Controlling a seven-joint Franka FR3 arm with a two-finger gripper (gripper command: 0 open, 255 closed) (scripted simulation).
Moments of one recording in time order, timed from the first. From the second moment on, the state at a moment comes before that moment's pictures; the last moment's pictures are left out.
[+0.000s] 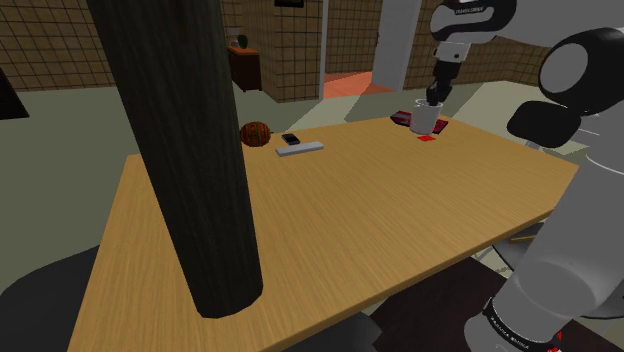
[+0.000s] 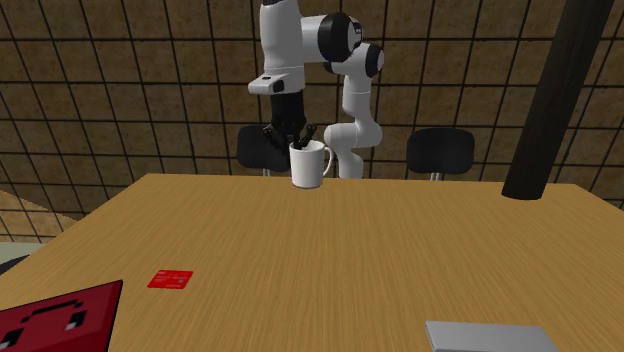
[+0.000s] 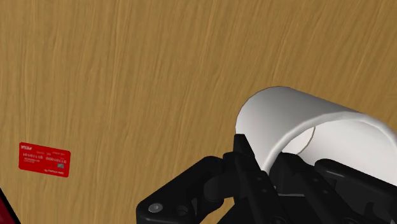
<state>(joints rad) -0.07 0.07 -0.57 -1.59 0.09 1.63 -0.62</state>
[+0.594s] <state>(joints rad) 0.01 0.17 -0.49 -1.53 0.13 1.67 -0.46</state>
